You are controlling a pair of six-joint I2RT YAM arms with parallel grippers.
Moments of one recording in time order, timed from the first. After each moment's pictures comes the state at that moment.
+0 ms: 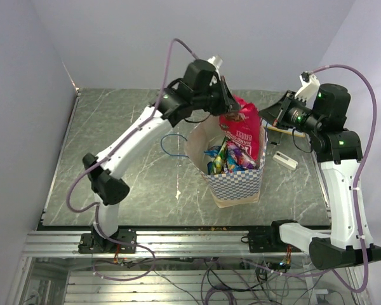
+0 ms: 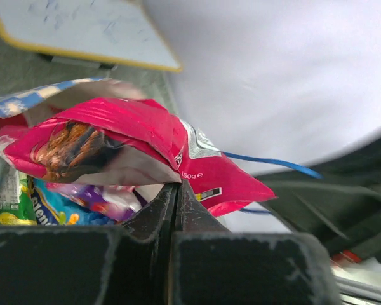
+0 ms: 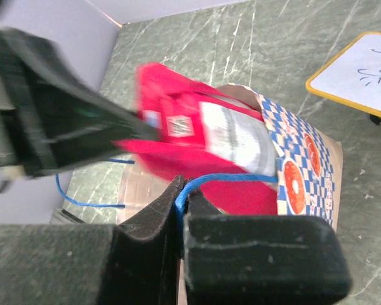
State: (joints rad) left arm -0.84 1.95 2.21 -0.68 0.18 -0.92; right arm 0.09 1.13 1.55 -0.80 -0.44 0.41
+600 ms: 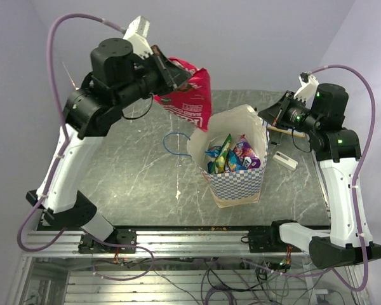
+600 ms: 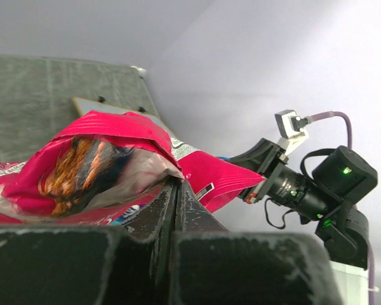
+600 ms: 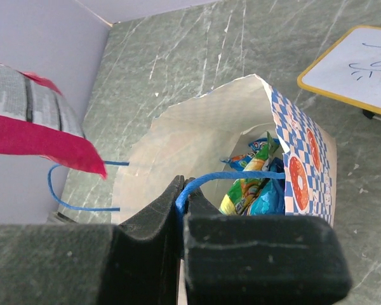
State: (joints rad) left arm -0.72 1.58 2.33 -0.85 0.03 -0.77; right arm 0.09 1.14 1.55 -0.81 -0.41 0.41
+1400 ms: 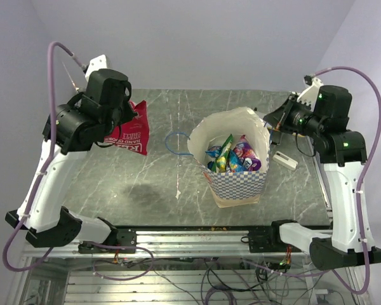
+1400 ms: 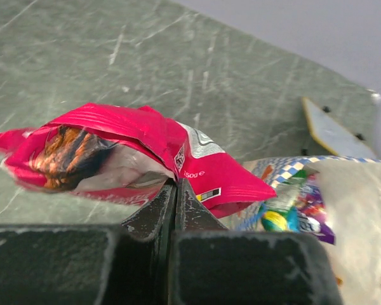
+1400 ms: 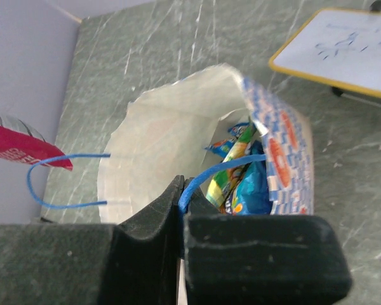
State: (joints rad) left arm -0.64 1.37 2.11 -1.28 -0.54 -0.73; right arm 0.10 1.13 1.58 -0.93 -0.35 0.40
